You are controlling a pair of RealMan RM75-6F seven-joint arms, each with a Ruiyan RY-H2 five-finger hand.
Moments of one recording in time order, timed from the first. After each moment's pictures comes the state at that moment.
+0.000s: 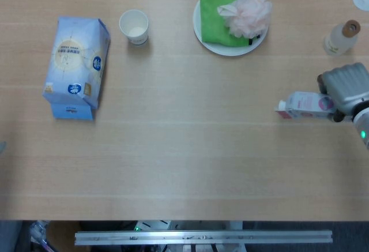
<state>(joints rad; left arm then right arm) -0.06 -1.23 -0.02 -1.41 1.47 1.44 -0.11 0.94 -1.05 -0.05 -2.12 -0.33 1.09 -0.98</state>
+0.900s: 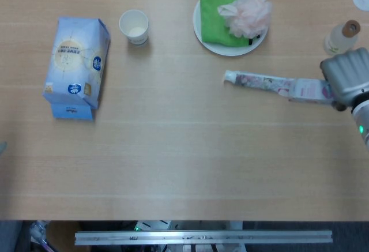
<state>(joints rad) -0.06 -1.24 -0.02 -1.41 1.47 1.44 -0.11 1.05 -1.02 -0.06 -2.22 -0.27 1.23 -1.04</state>
